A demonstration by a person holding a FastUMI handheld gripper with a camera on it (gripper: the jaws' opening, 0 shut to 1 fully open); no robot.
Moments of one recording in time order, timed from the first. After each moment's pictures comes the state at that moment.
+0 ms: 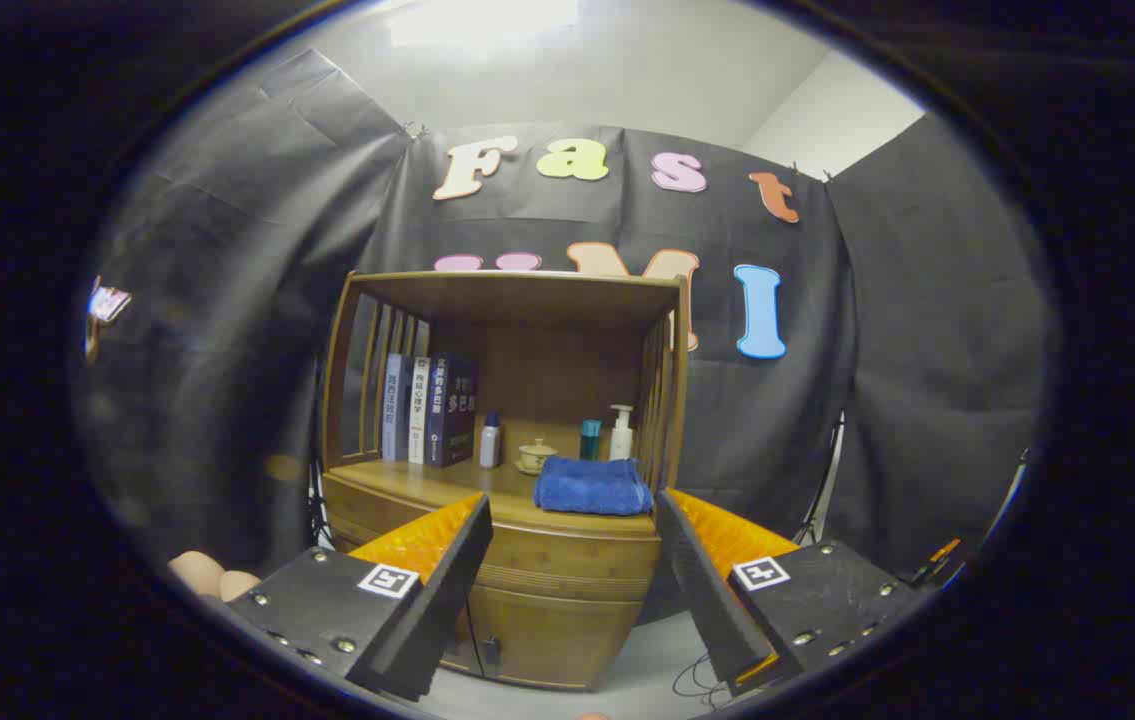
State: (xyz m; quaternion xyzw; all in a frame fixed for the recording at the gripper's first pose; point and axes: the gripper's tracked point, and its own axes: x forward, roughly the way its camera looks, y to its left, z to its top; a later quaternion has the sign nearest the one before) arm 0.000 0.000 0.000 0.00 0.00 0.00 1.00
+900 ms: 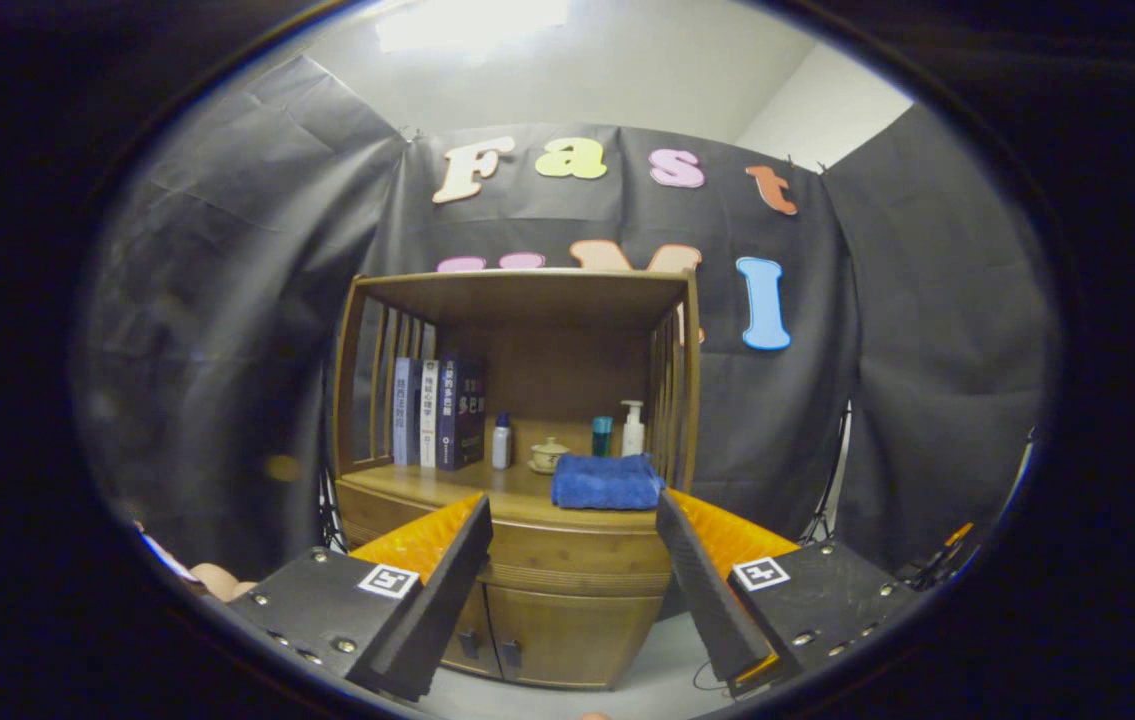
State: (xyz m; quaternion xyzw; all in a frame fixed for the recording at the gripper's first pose) arm 0.006 0.020 -0.017 0.03 0.01 0.00 1.00
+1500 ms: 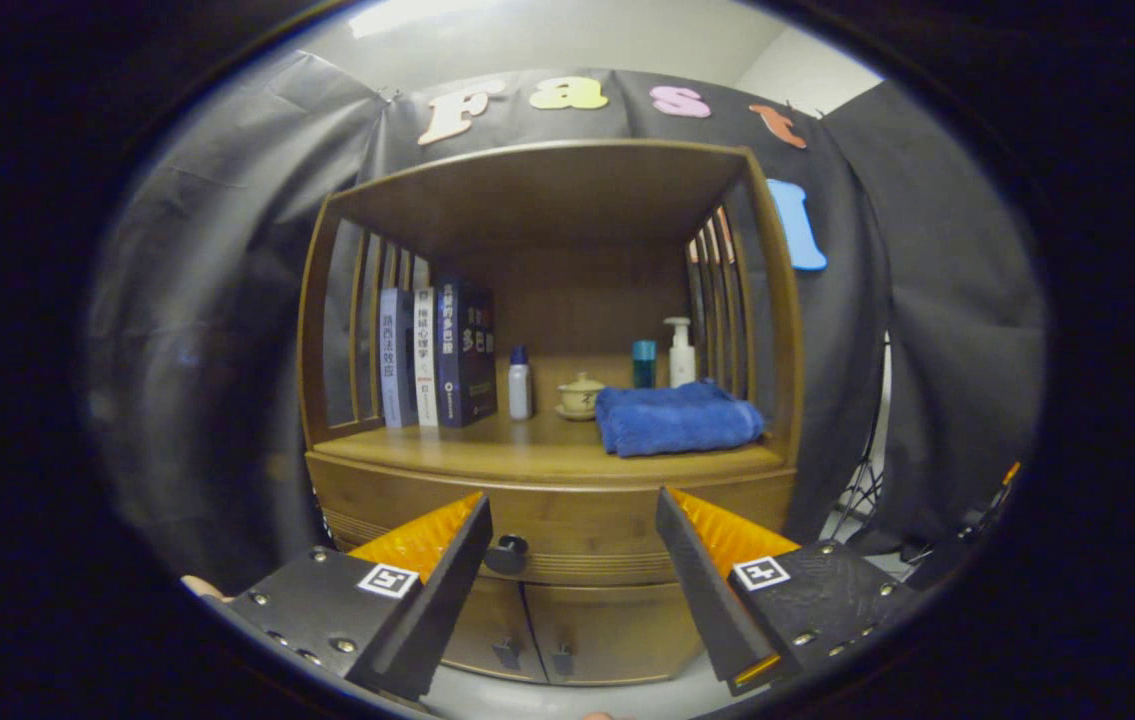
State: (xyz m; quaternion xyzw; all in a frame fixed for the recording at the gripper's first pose) arm 0.130 0.103 -0.138 0.05 0.07 0.00 1.00
